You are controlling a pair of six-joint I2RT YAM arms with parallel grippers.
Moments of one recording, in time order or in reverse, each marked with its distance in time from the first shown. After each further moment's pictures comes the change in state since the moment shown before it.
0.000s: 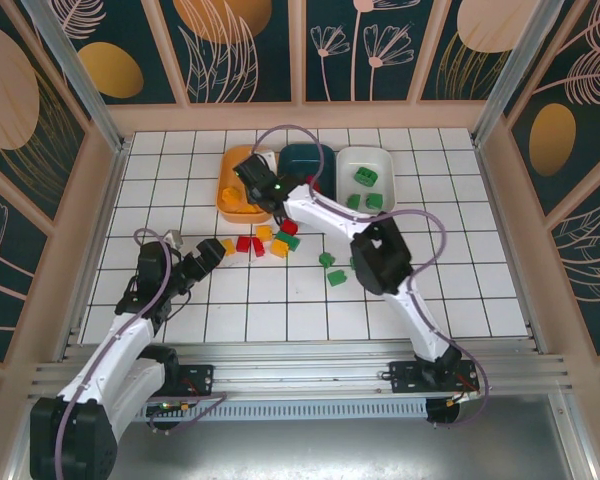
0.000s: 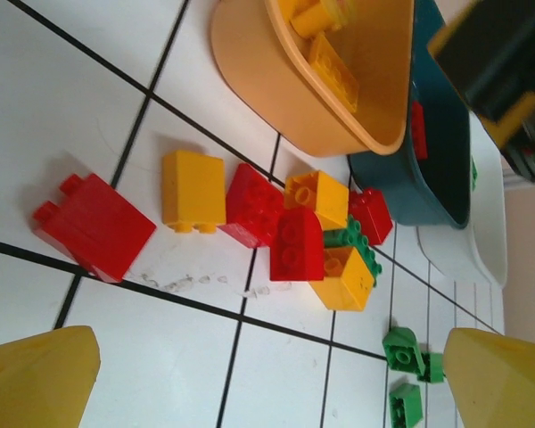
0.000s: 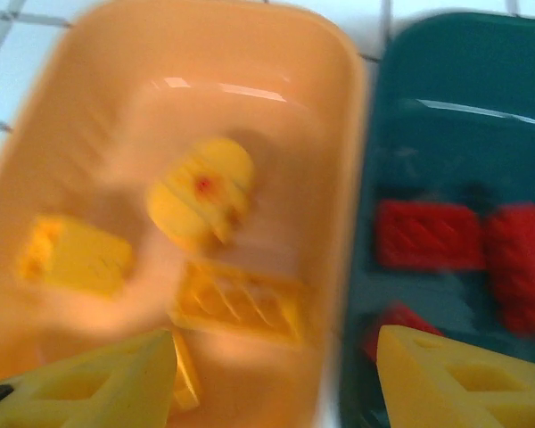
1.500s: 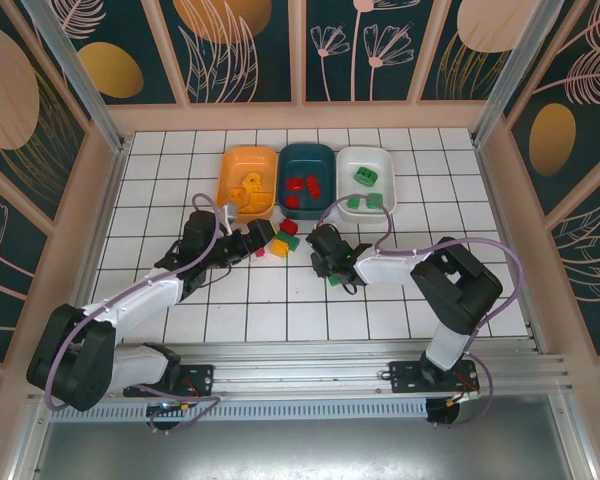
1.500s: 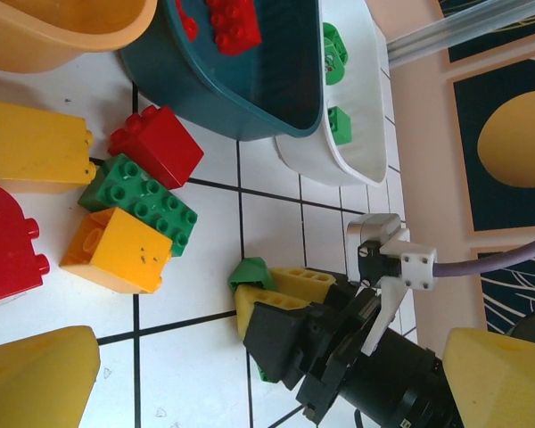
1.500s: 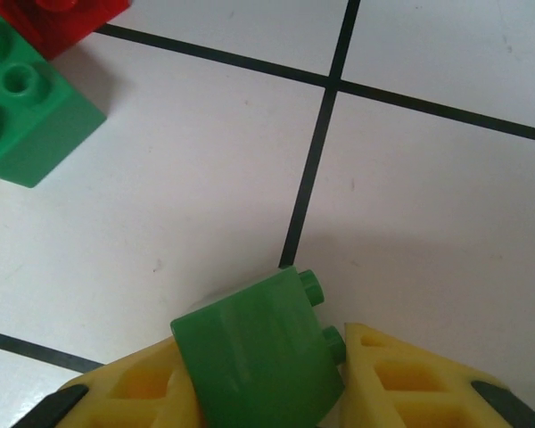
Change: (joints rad) left arm -0.318 0.424 0.246 0.268 0.066 -0.084; right arm -0.050 -0.556 -1.163 0.451 -0.209 -0.035
